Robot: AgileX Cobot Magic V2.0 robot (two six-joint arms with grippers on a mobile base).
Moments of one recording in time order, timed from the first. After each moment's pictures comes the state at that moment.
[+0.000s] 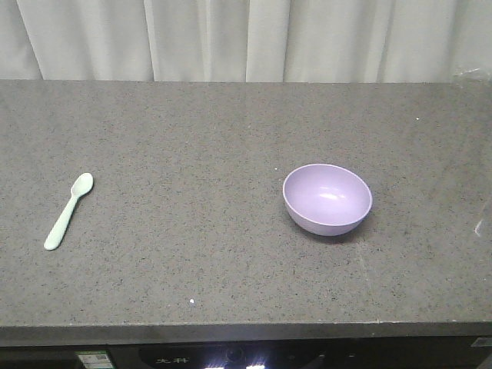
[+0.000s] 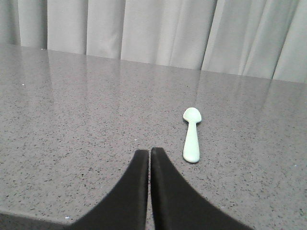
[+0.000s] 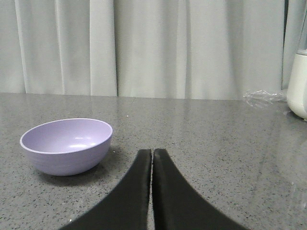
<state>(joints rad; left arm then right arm) 0.10 0.00 0.03 0.12 0.15 -0.18 0.04 -0.01 0.03 -0.03 0.03 0.04</state>
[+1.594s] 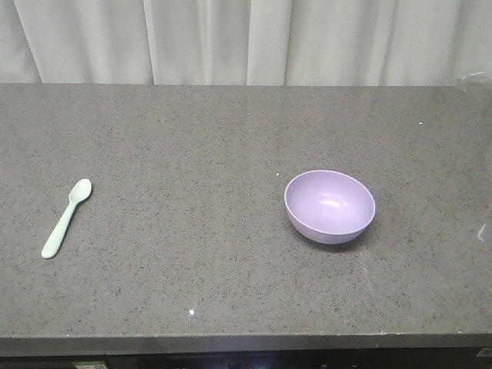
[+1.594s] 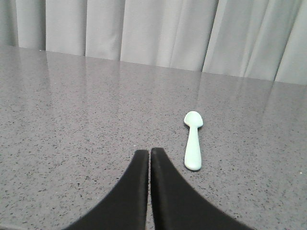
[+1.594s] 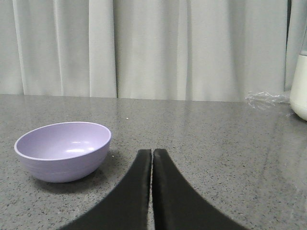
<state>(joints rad) 0.10 0.00 0.03 0.12 0.15 -0.18 0.04 -0.01 0.03 -0.03 0.03 0.04</state>
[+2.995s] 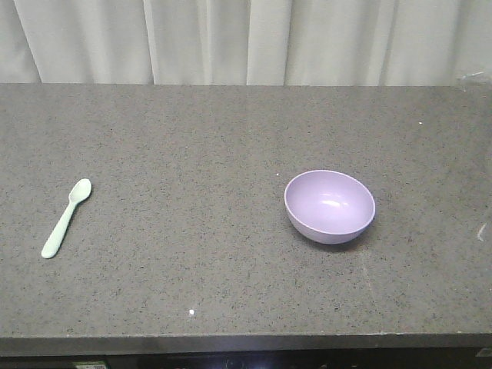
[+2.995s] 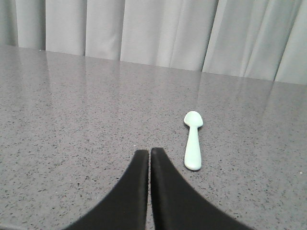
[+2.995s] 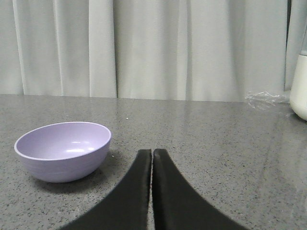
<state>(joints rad) 0.10 0.00 0.03 0.12 0.15 -0.18 0.04 -0.01 0.03 -0.03 0.03 0.04</state>
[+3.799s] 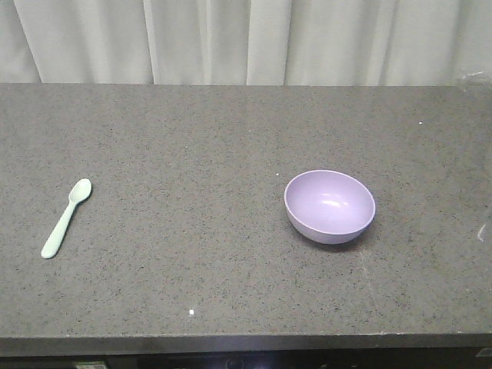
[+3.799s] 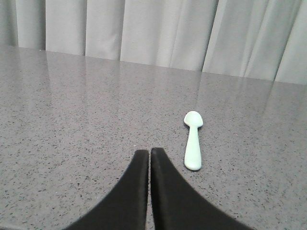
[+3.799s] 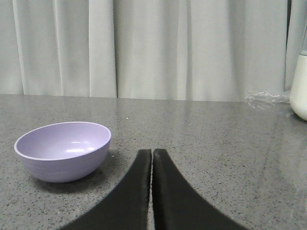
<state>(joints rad) 0.10 0.00 0.03 0.12 0.15 -0.18 0.04 -0.01 0.03 -0.03 0.03 0.04</state>
